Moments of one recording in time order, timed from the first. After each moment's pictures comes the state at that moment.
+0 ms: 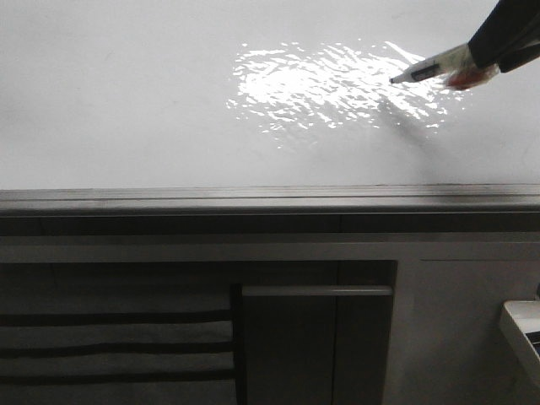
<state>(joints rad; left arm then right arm) -0.43 0.82 -0.85 -0.23 0.71 0.45 0.22 1.10 -0.86 0.38 0.56 -0.31</state>
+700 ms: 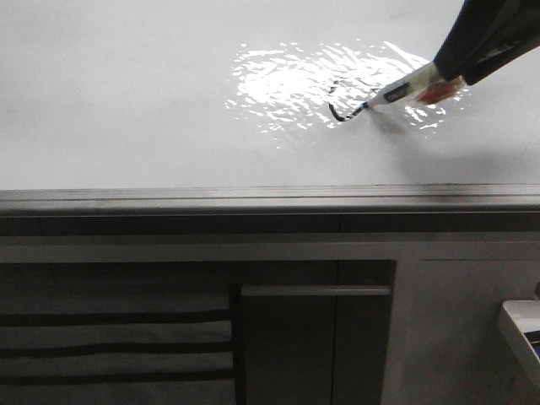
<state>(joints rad) -0.43 0.82 -0.85 -0.24 0.66 0.45 0.21 1.24 -1.01 0.37 0.71 -0.31</state>
